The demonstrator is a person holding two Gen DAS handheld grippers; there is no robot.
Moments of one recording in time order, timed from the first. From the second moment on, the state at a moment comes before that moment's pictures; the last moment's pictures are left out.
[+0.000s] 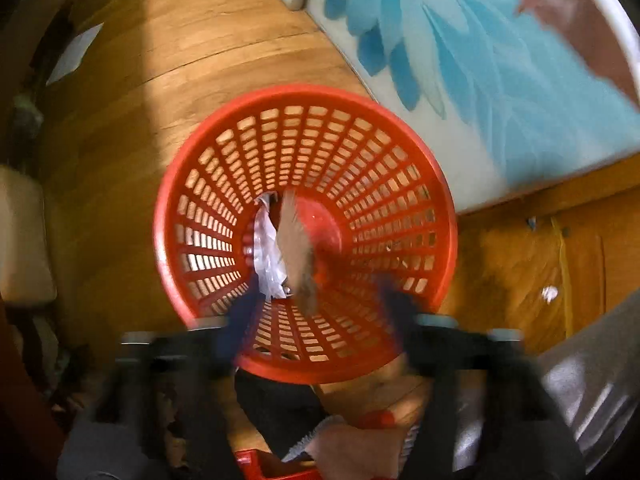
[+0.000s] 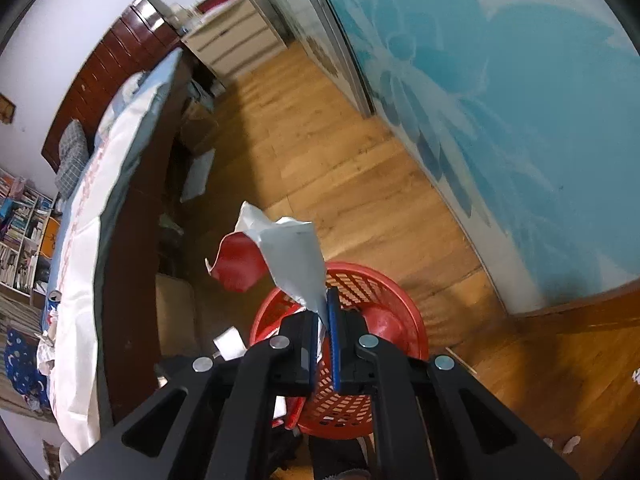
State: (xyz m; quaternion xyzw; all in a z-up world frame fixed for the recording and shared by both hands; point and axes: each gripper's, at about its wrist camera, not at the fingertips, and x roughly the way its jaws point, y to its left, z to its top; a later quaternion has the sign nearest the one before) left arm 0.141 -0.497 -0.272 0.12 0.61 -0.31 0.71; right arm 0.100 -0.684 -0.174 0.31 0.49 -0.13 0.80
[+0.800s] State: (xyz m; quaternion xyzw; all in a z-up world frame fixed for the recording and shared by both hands) left arm 0.152 -0.302 -0.083 0.07 0.48 -0.23 0.85; right arm 0.187 -0.569 -0.241 0.30 0.56 -0.08 0.77
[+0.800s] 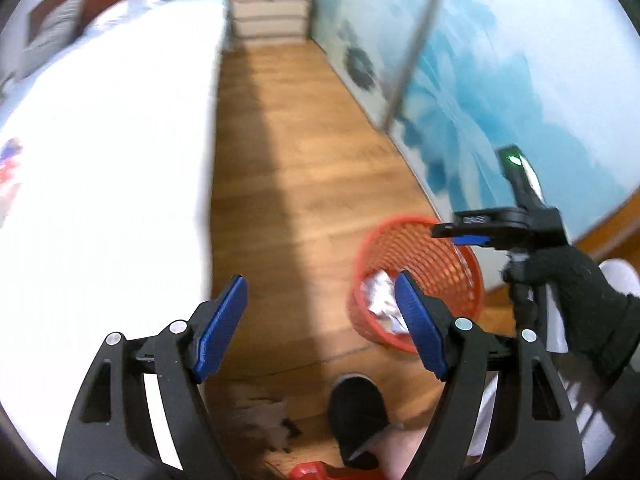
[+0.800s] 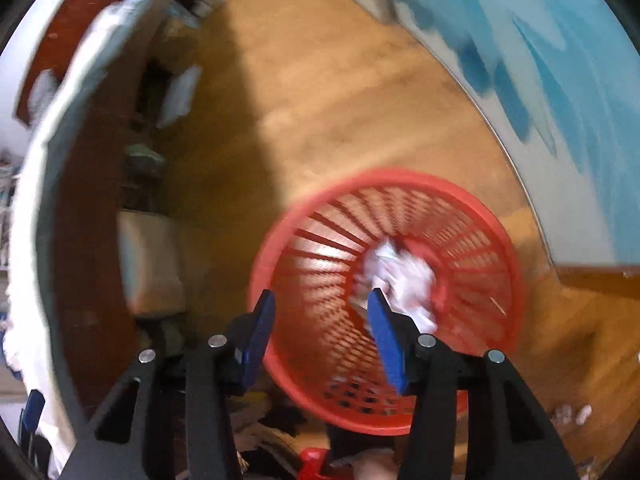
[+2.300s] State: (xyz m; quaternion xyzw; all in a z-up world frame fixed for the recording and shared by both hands) left arm 0.213 0.045 -0.068 -0.24 0.38 -0.13 0.88; right arm 0.363 -0.051 -0.071 0.12 0.48 0.33 0.81
